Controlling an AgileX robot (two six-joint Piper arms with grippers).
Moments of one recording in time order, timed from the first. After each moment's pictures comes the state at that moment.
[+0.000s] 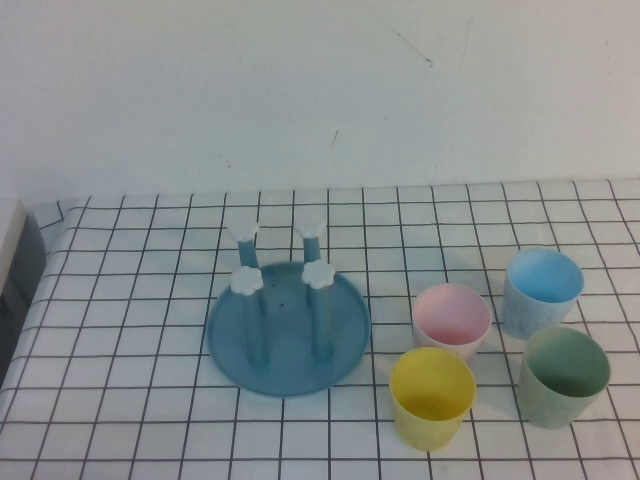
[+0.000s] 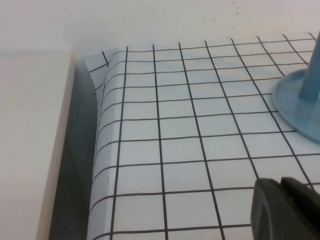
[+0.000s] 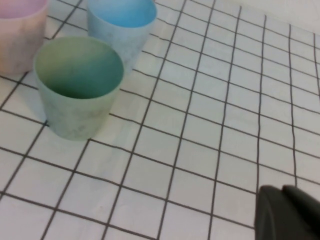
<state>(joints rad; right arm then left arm) 0.36 0.29 -0.31 -0.39 0.73 0.16 -0.04 -0.01 0.02 -0.04 0.35 0.00</state>
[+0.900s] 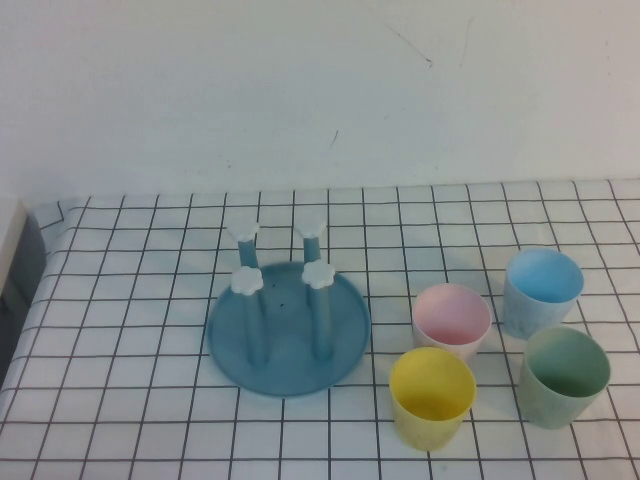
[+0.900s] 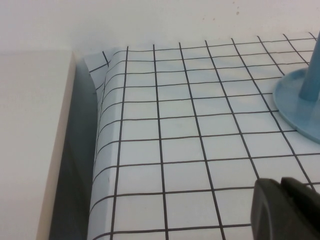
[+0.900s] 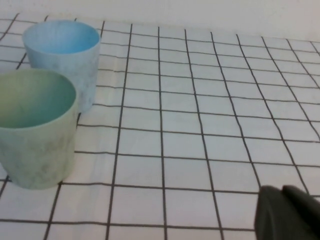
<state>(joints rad) -0.07 -0.01 0.02 0.00 0.44 -0.12 -0.04 -0.01 0.02 -0.04 0.35 0.01</state>
